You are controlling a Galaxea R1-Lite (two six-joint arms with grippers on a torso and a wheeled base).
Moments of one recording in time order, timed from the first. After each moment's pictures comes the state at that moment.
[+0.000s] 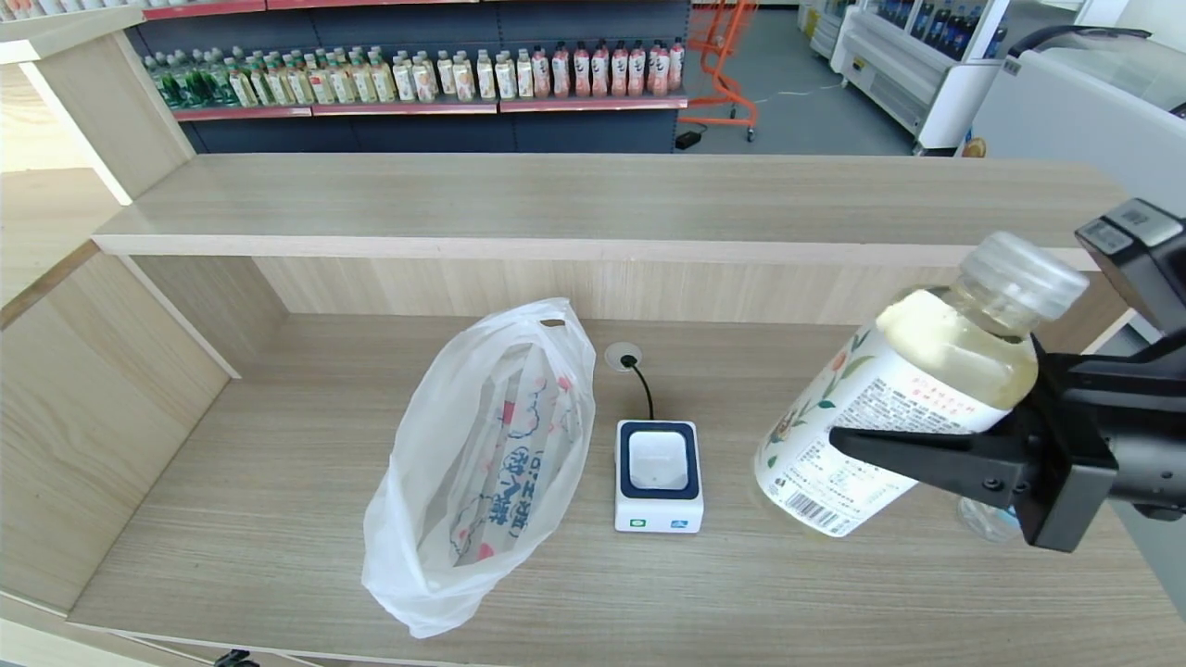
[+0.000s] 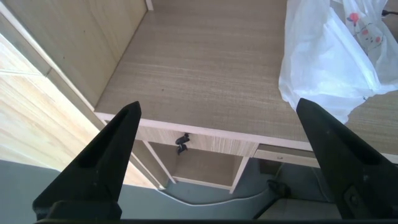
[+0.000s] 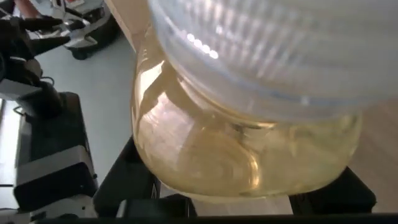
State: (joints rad) left arm 0.00 0.00 0.00 0.05 0.13 0.01; right arm 0.41 1.28 -0.69 -0.45 0.70 -0.23
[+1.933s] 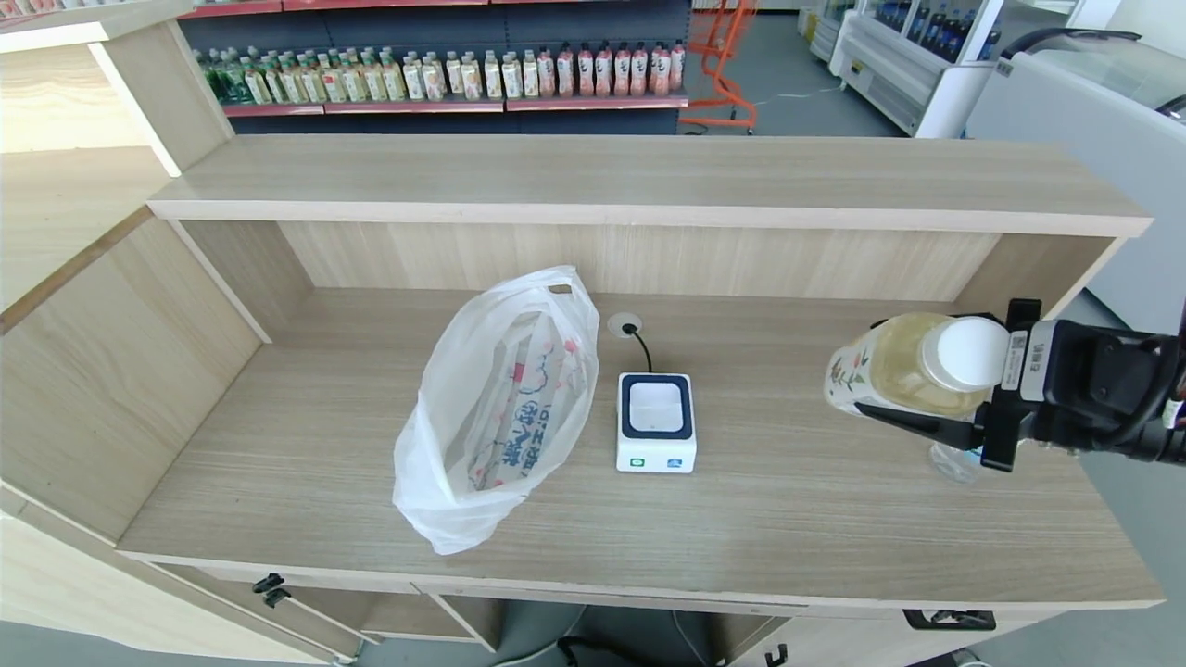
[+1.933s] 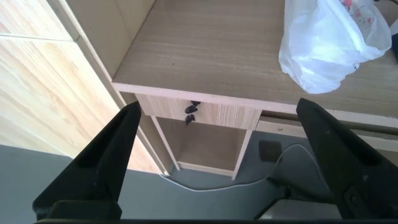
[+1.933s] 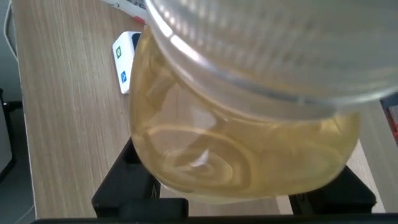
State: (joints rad) left arm 0.00 0.00 0.00 0.05 0.13 0.01; right arm 0.16 1.42 -0.73 -0.44 0.65 -1.17
